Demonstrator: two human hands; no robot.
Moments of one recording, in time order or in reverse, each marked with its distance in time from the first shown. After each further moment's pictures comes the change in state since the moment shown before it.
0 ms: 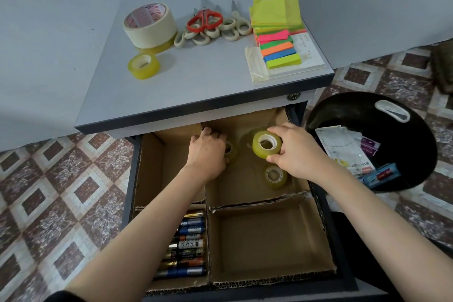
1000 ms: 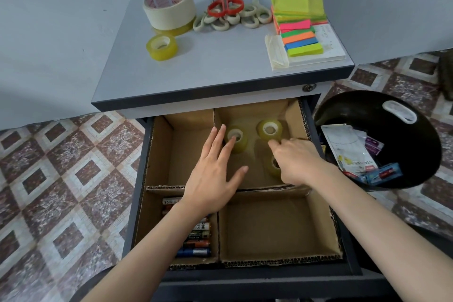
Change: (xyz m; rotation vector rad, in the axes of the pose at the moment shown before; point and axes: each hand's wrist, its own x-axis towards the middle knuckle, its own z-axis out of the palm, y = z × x) left_hand -0.077 0.001 0.024 -0.480 0.179 0.034; right_hand -0.008 -0.019 0.023 -0.561 -0.301 -0.070
